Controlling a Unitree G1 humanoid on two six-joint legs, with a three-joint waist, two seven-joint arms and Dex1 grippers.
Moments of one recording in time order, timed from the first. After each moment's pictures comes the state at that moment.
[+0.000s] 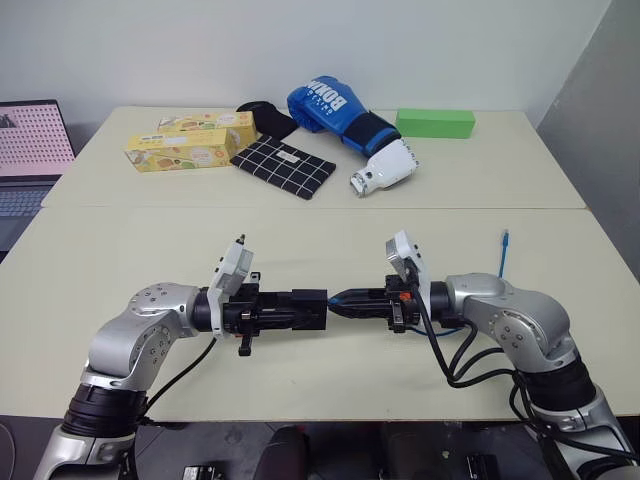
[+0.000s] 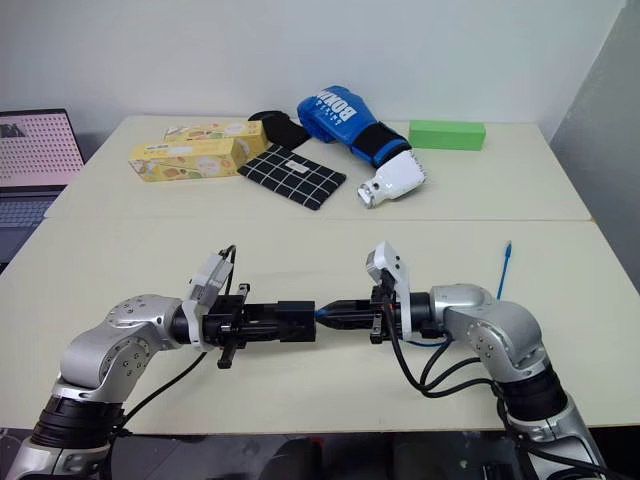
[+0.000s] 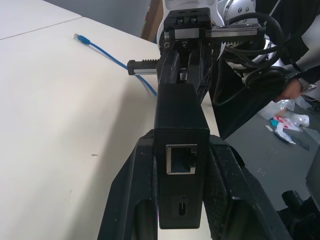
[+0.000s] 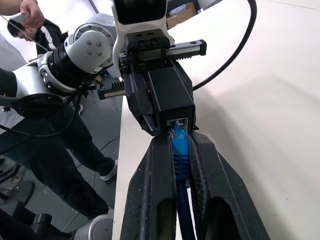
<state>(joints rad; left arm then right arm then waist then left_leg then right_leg) -0.28 0.68 0.00 -0.15 -0.67 0.54 -1.31 -0.48 -0.44 0.20 -0.33 0.69 0.91 0.90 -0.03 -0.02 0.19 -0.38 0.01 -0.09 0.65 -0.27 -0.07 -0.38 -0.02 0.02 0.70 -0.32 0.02</state>
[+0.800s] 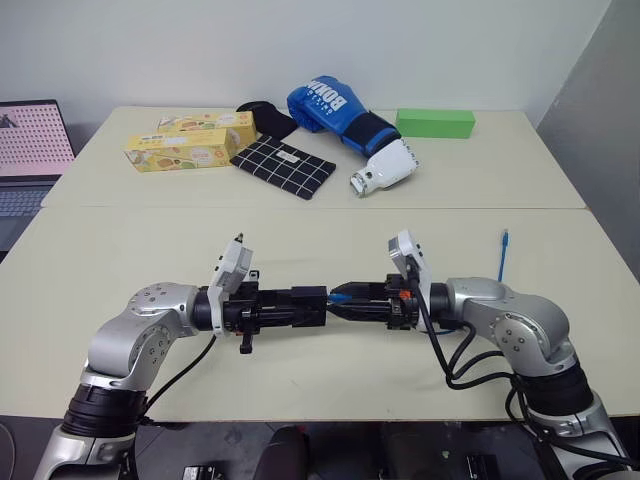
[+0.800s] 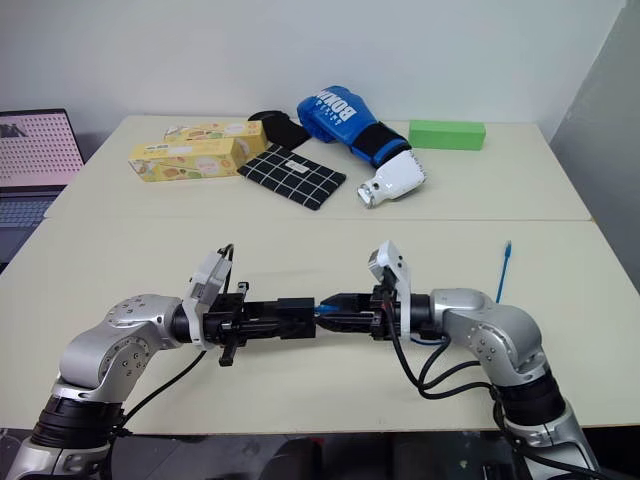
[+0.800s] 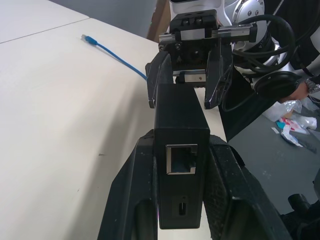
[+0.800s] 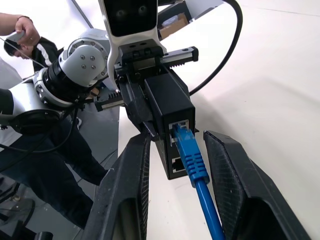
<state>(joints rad) -0.28 0.68 0.00 -0.15 -0.67 0.54 -1.30 -0.45 -0.41 0.17 -0.35 0.73 0.93 0.84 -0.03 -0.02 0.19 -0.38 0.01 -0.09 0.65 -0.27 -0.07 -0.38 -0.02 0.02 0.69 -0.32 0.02</state>
